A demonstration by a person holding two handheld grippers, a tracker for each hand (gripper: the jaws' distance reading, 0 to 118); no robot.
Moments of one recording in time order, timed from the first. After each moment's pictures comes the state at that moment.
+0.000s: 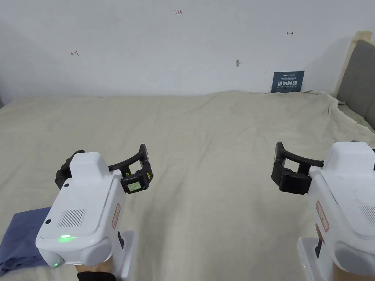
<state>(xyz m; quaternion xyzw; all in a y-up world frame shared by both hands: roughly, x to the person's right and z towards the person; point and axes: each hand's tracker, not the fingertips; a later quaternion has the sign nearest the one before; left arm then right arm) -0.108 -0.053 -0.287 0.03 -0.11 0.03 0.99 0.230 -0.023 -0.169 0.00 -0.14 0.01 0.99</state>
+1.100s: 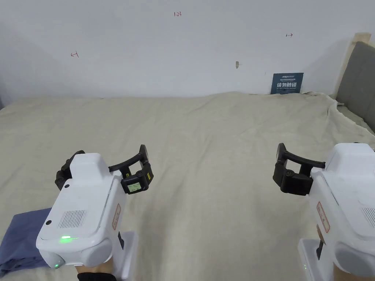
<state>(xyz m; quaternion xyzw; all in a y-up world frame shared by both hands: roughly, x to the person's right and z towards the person) -0.108 -0.052 -0.285 0.03 -0.10 0.03 0.99 0.232 -0.022 -0.166 0.00 -0.15 0.01 0.99</state>
